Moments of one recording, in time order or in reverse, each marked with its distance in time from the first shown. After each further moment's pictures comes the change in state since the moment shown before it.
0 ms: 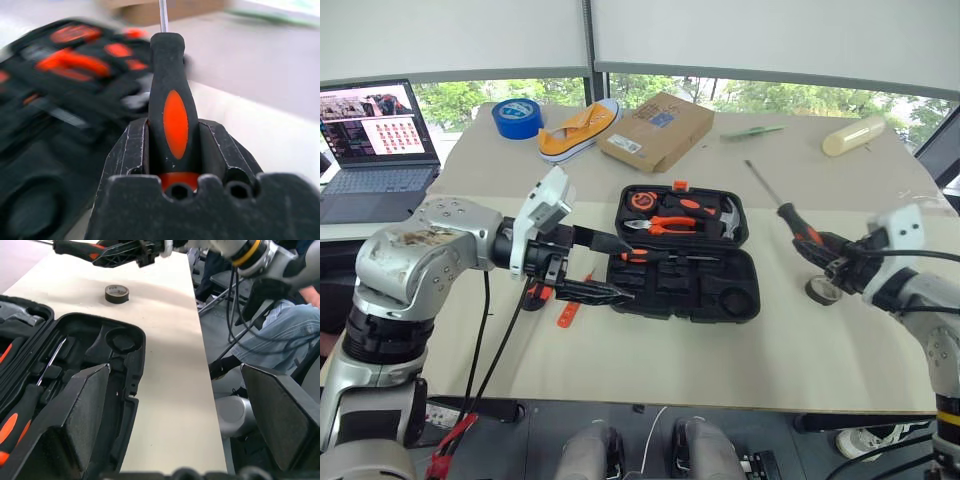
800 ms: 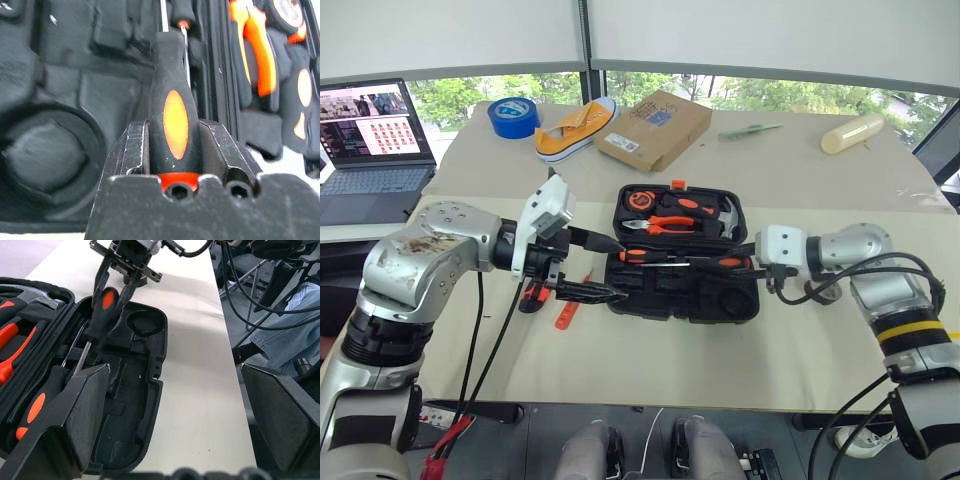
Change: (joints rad) left arm 0.018 0.014 -0.033 0.029 0.058 -0.089 0.020; right arm -0.490 0.036 0.476 0.685 -0.470 -0.822 0.456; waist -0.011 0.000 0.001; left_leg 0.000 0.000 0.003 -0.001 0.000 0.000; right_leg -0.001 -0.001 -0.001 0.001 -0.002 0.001
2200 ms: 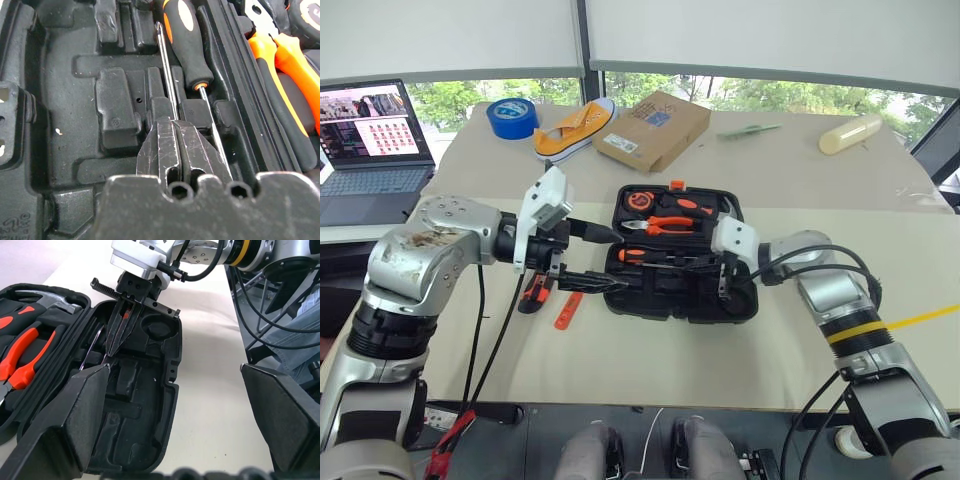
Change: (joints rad) left arm -0.027 -0.021 -0.002 0.048 0.041 -0.030 0.008; right arm 0.000 0.190 0.032 -0.158 0.021 0.420 -0.079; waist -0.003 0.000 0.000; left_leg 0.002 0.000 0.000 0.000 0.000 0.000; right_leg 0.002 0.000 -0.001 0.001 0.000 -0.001
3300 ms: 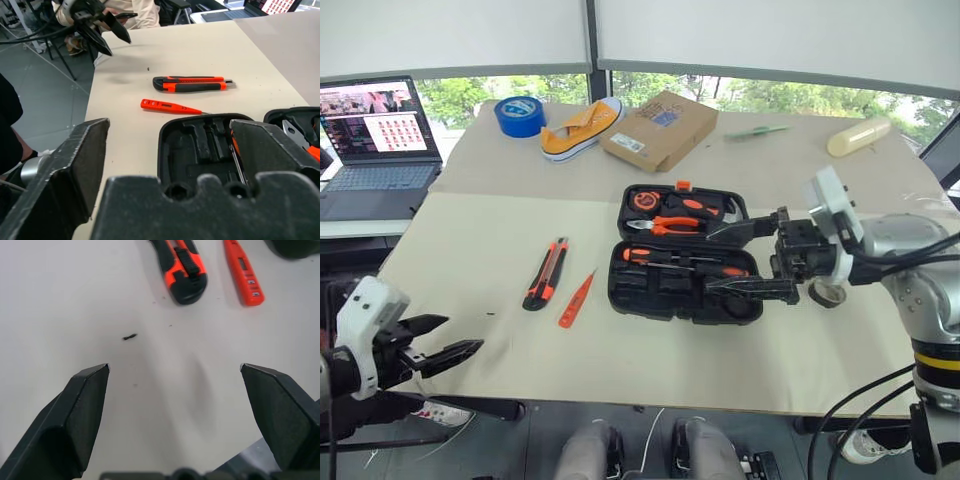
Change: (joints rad) left arm 0.981 0.121 0.815 -0.346 -0.005 0.221 0.327; right arm 0.148 -0.224 -0.319 -0.613 0.629 0.540 0.107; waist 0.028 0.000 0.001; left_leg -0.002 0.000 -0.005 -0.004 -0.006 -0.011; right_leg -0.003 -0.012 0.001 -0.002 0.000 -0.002
